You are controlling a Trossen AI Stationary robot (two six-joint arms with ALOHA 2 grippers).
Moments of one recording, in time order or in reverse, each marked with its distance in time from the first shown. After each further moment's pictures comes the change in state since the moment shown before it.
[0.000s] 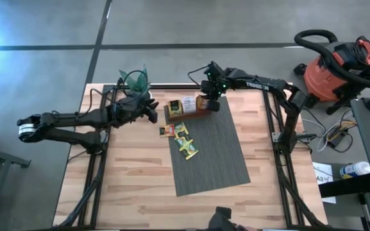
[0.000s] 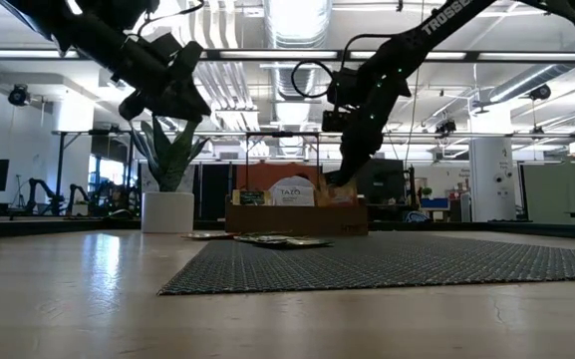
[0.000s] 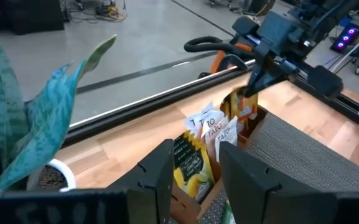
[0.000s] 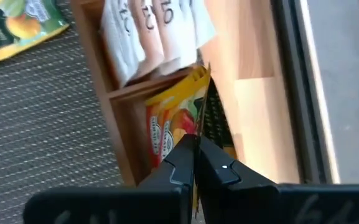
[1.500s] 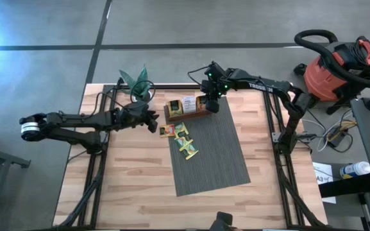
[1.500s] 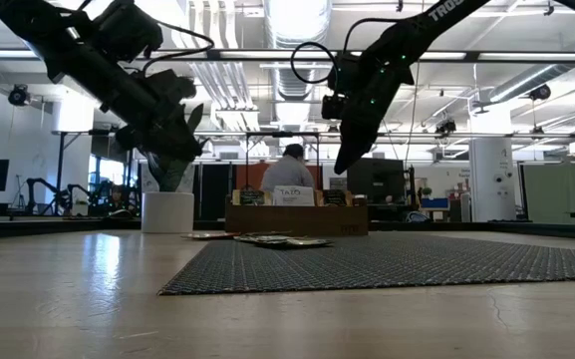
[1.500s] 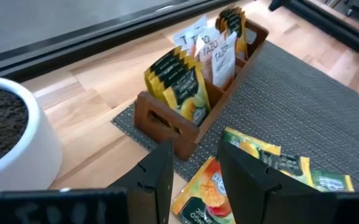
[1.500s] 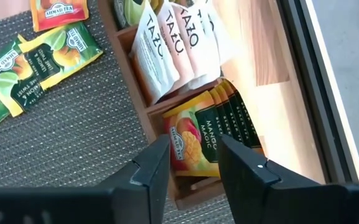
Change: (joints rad) left arm 0.010 0.054 -0.108 -0.019 0.172 -0.032; right arm 0.032 -0.058 -0.001 -0.030 -0.034 0.127
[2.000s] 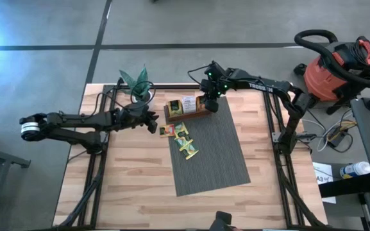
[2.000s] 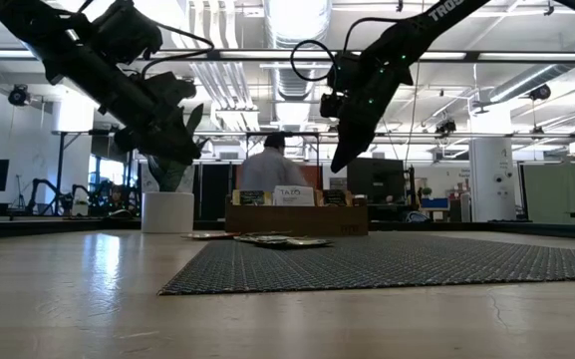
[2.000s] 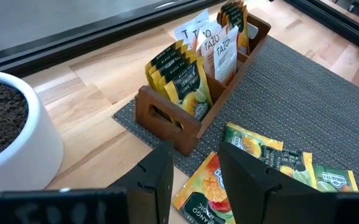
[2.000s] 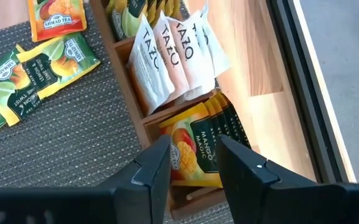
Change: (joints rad) left arm 0.000 0.001 -0.009 -0.001 0.003 0.001; right arm 0.000 0.000 0.000 0.033 -0.001 0.000
